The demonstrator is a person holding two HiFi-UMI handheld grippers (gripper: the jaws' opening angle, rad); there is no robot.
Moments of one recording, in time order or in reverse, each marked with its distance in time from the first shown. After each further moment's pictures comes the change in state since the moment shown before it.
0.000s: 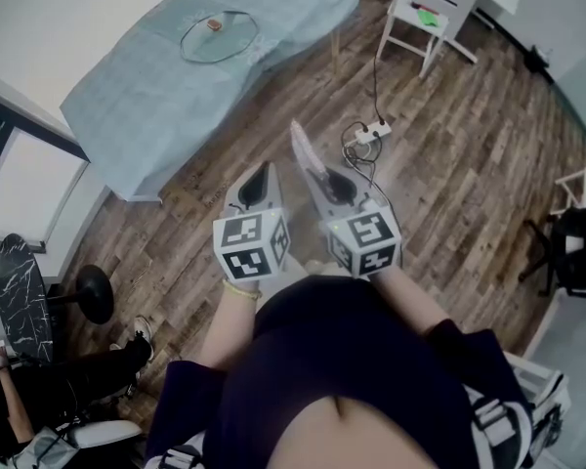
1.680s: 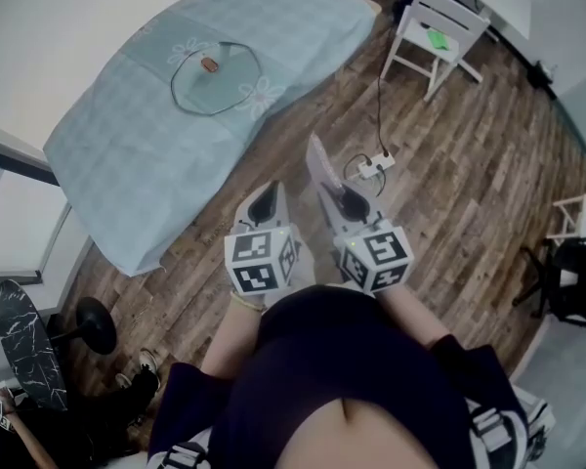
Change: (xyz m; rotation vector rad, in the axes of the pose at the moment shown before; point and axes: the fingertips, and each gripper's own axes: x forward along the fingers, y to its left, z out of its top) left arm 0.190 0.073 0.056 -0.039 0.068 -0.049; right arm 0.165 -0.119 0.056 0.077 0.000 -0.067
